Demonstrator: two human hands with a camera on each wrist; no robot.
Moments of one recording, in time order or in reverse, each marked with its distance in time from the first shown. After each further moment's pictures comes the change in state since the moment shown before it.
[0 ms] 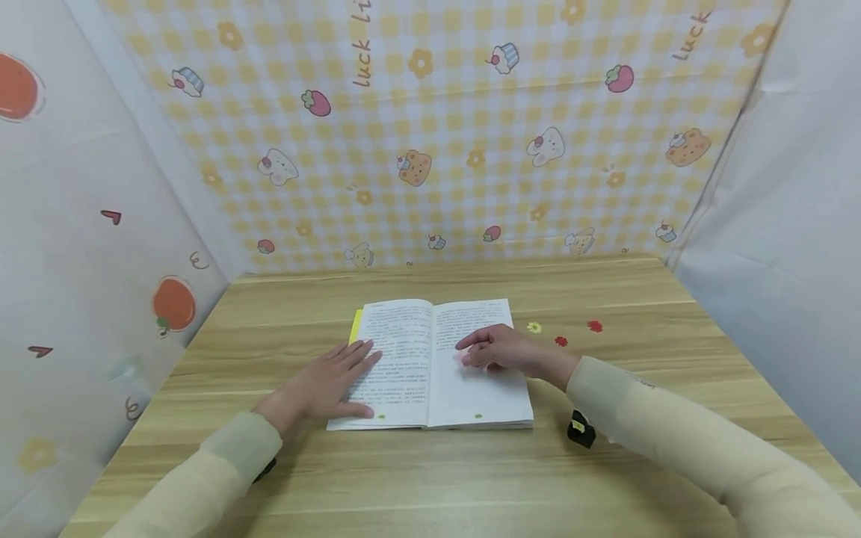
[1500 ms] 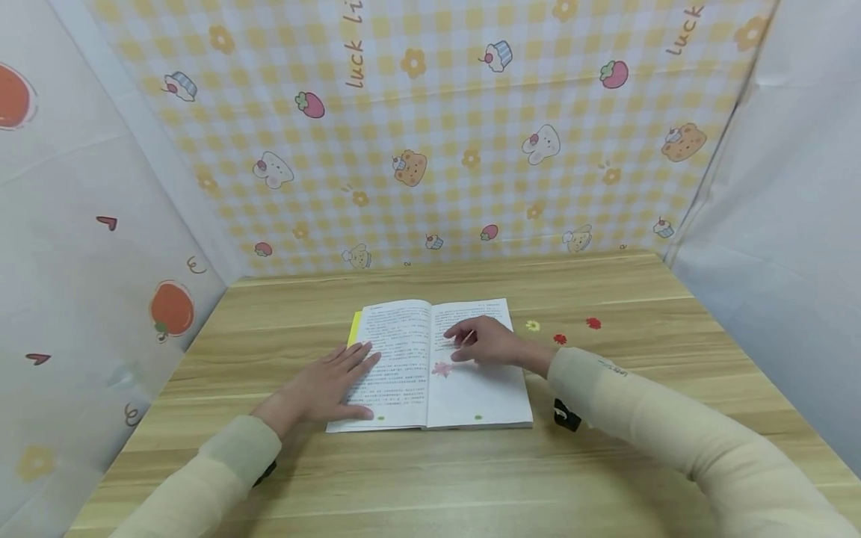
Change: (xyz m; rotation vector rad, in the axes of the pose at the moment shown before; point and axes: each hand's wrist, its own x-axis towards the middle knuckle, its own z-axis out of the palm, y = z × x) left_hand 0.002 0.000 0.003 -0.018 -0.038 -0.013; right_hand 0.027 0.000 0.004 -0.394 0.092 -0.283
